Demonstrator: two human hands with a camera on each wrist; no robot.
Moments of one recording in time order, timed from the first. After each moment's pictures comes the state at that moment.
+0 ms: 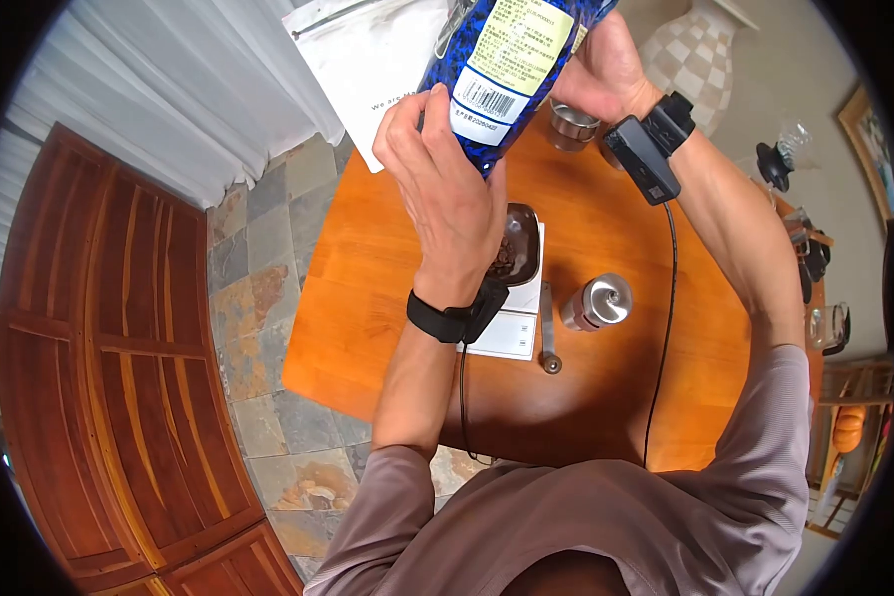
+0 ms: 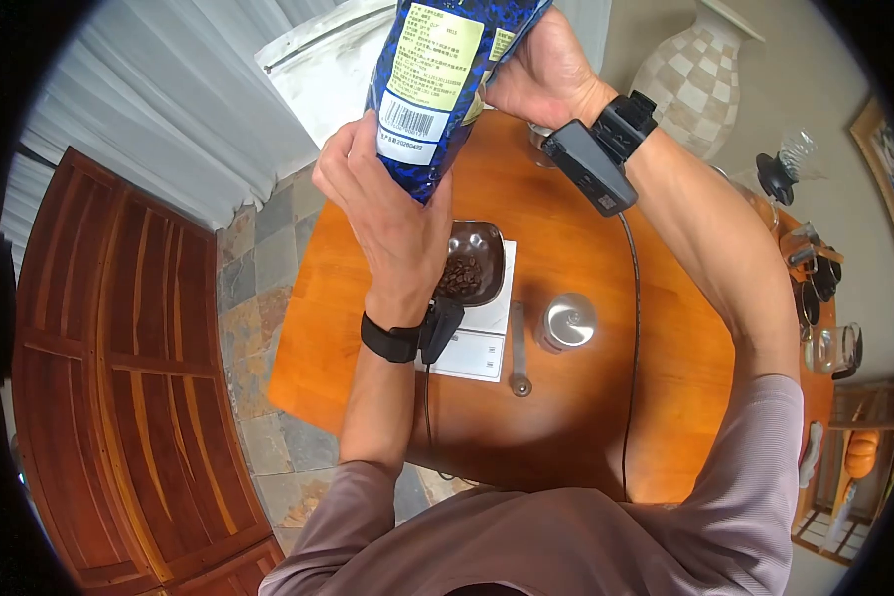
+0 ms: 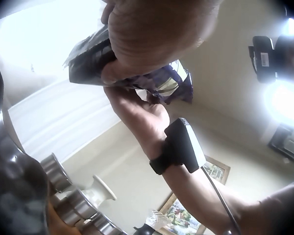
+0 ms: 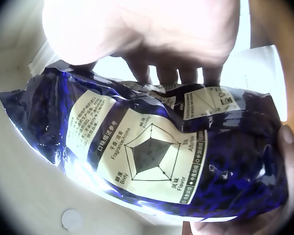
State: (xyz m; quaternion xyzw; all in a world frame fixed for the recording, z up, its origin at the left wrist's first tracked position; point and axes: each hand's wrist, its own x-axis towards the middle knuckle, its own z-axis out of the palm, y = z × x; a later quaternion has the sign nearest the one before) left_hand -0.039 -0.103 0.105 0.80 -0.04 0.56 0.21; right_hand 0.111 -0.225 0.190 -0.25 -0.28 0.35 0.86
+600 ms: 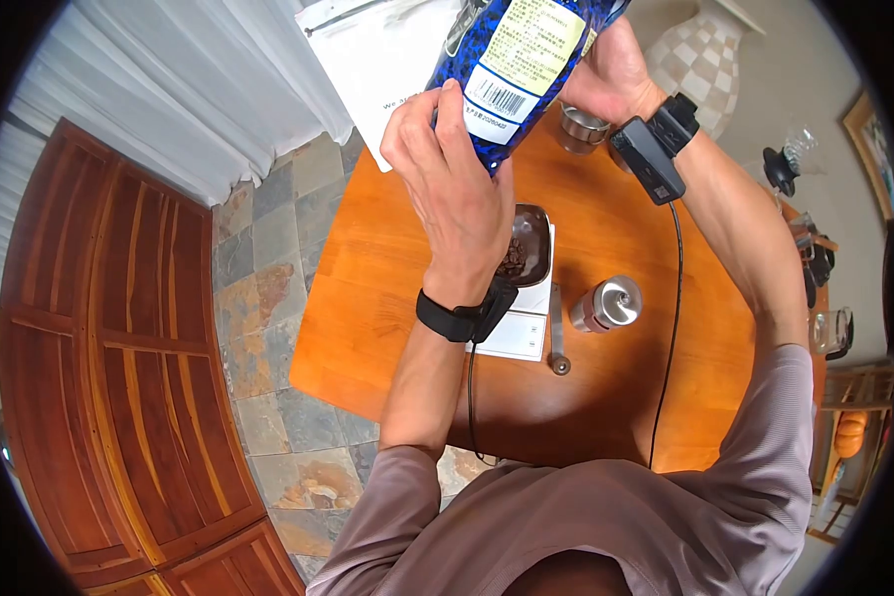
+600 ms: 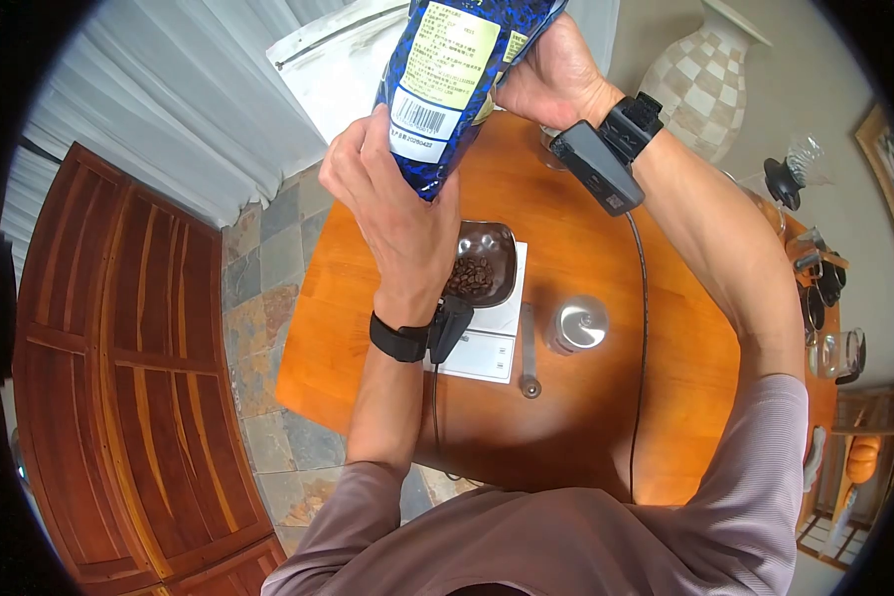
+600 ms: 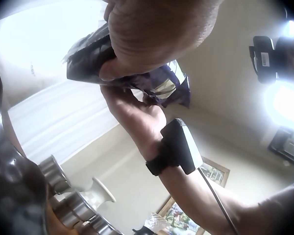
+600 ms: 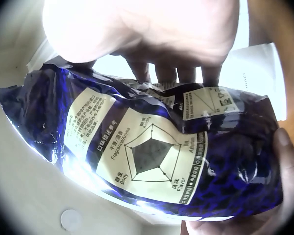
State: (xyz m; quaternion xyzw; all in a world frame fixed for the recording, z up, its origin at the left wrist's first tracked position) left_hand -0.039 -0.100 0.104 0.80 -0.03 0.57 0.19; right_hand 0.108 -0.220 0.189 -0.31 -0.23 0.30 0.87
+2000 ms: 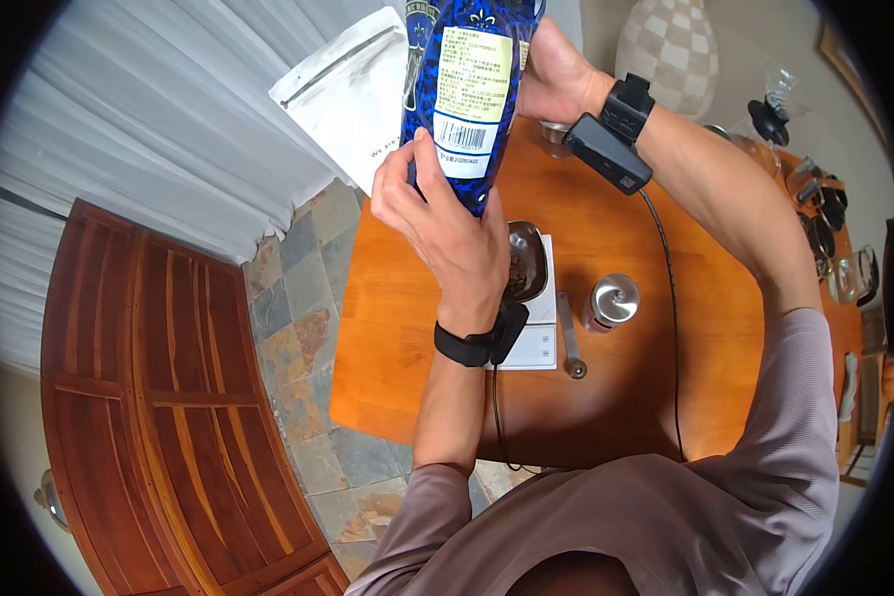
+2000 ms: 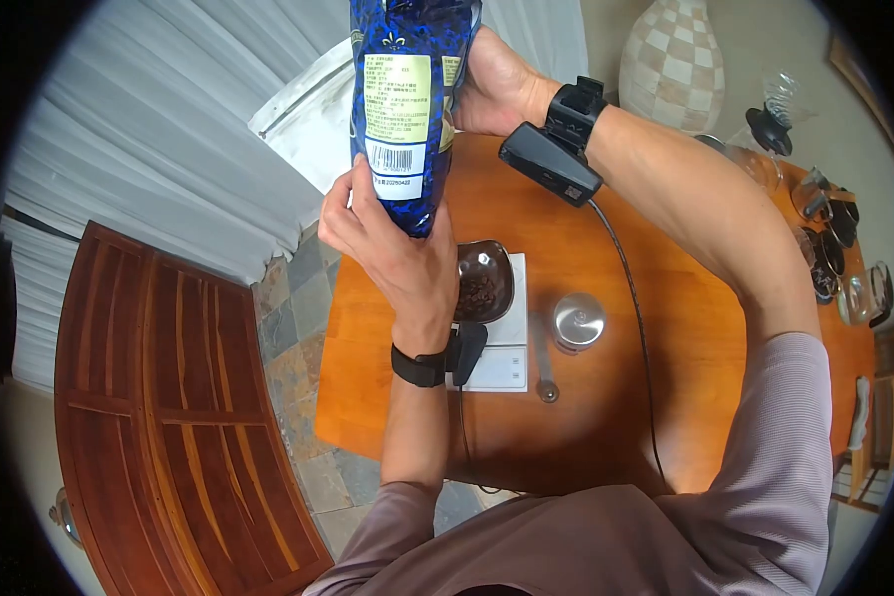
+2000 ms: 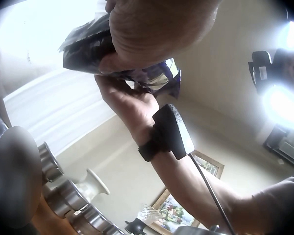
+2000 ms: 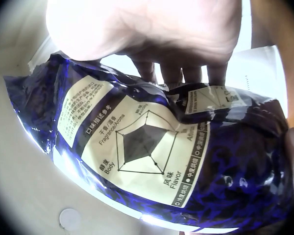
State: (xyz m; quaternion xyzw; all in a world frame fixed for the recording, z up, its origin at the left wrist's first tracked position) left_hand -0.041 -0.115 0.105 0.81 -0.01 0.56 0.18; right_hand 0.105 -0.218 0.192 -0.38 -0.26 0.31 0.84
